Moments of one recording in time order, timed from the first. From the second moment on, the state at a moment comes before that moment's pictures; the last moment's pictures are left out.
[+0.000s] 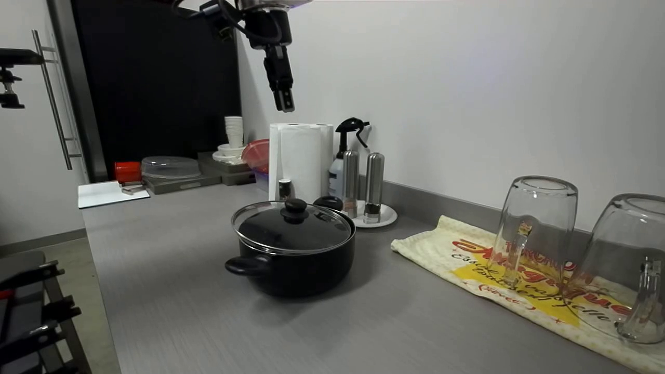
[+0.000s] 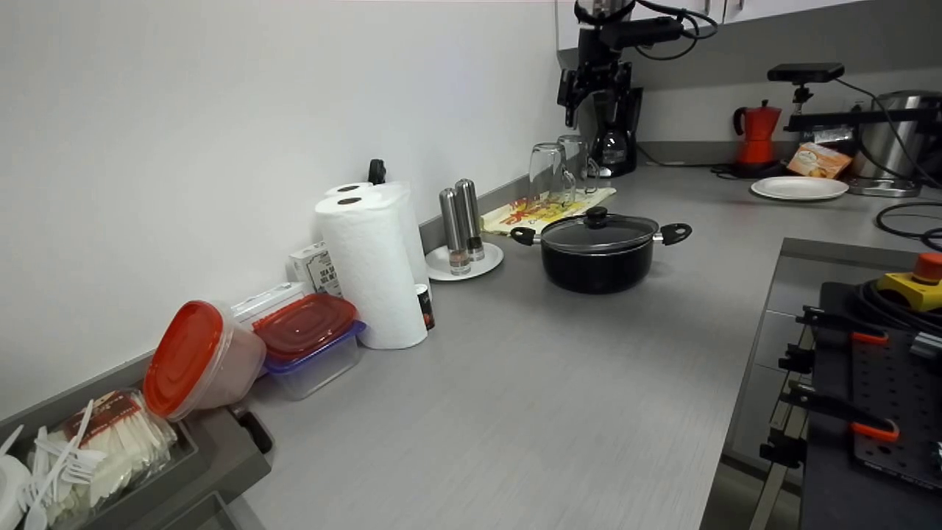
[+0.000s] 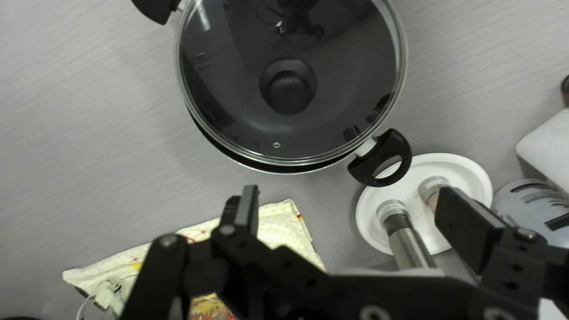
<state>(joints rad) -0.13 0.03 -0.09 -2.01 -0.10 2.25 0.30</state>
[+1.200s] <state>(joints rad) -0.11 0.22 -0.14 -2.04 -0.14 2.29 0.42</state>
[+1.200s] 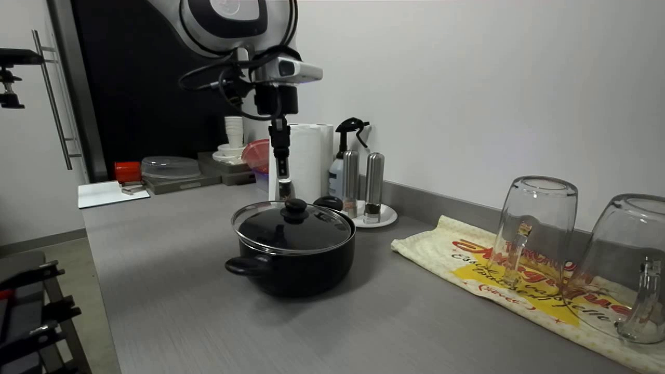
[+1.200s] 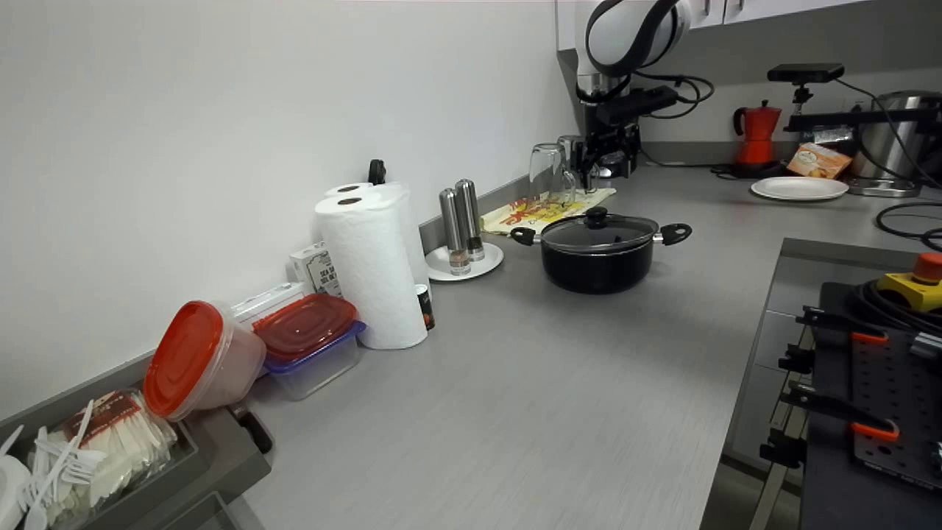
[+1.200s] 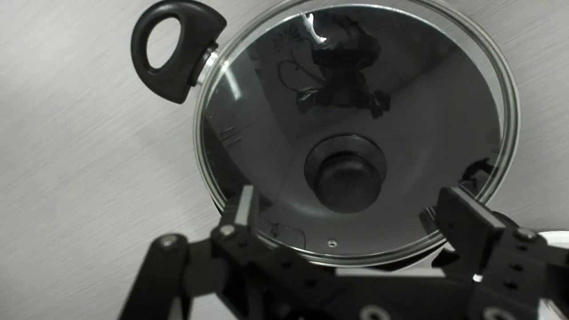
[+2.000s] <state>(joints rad) -0.10 0.43 -0.16 -1.84 -0.14 2.30 0.42</state>
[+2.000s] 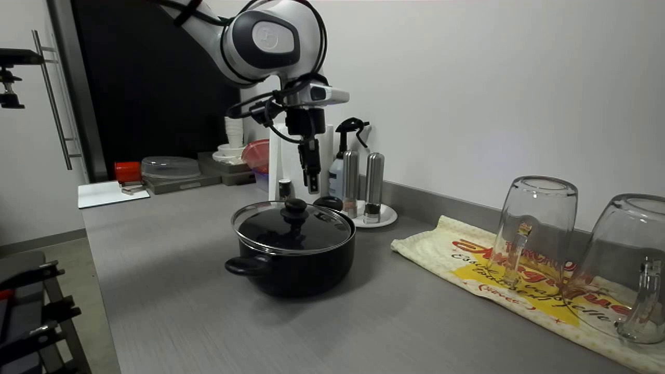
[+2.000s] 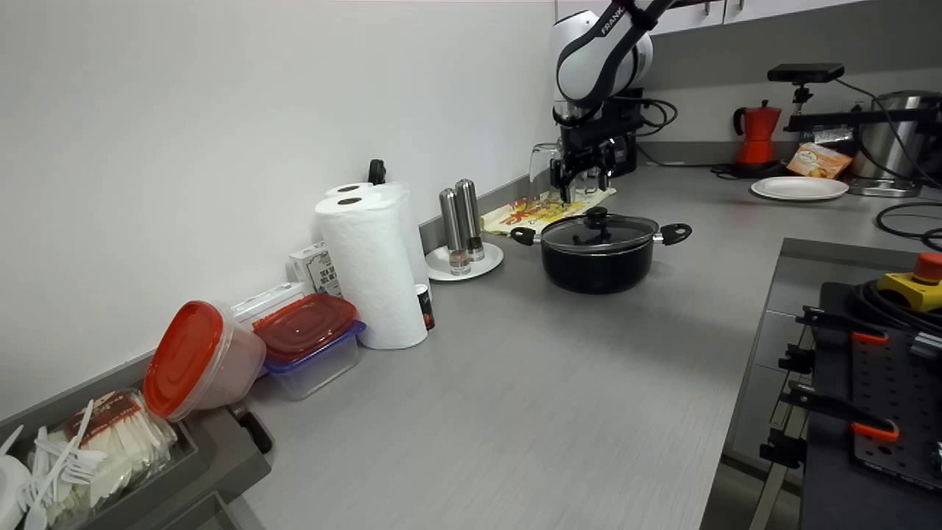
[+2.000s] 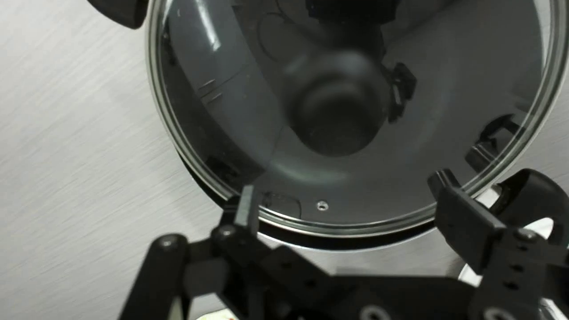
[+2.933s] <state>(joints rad) -0.10 0.47 -0.17 -1.75 -0.05 2.14 0.39</state>
